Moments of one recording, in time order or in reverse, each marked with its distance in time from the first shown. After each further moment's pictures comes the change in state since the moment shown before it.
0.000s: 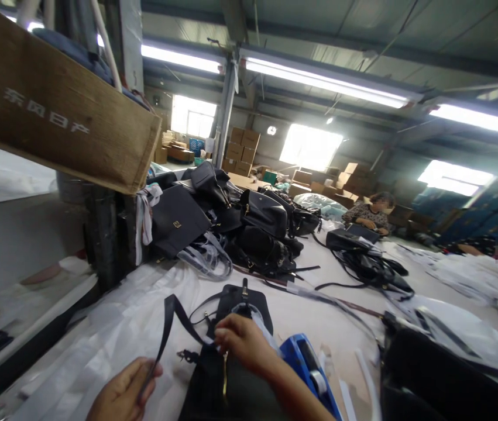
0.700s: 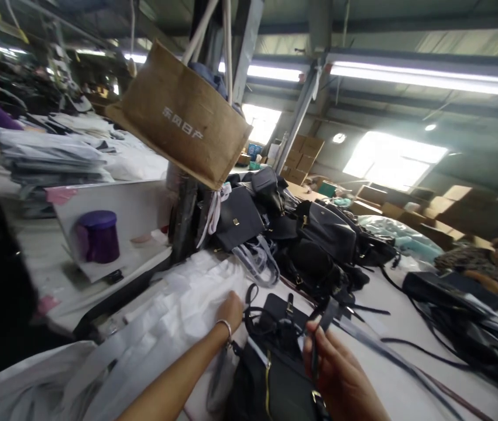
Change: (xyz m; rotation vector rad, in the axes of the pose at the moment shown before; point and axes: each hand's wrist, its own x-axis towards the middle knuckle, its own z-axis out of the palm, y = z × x) left_hand 0.137 0.014 0.072 0.905 0.101 0.209; right_hand -0.031 -0.025 -0.040 0.971 0.176 0.065
